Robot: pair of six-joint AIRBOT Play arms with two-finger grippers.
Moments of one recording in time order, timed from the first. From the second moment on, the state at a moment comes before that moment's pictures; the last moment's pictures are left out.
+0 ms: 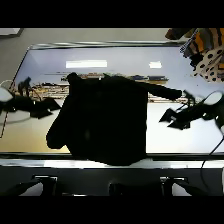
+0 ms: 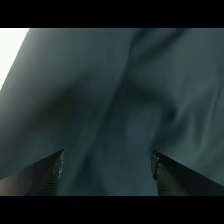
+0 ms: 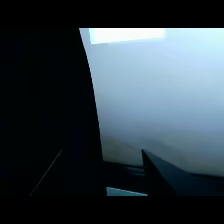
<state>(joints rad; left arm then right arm) 0.12 -1.17 1.01 1.07 -1.21 -1.62 -0.22 -1.22 0.95 -1.08 1.39 1.49</state>
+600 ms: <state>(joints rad) 0.12 -0.83 0.49 0.99 -1.22 -1.62 0.12 -1.07 0.44 -0.91 1.10 1.58</state>
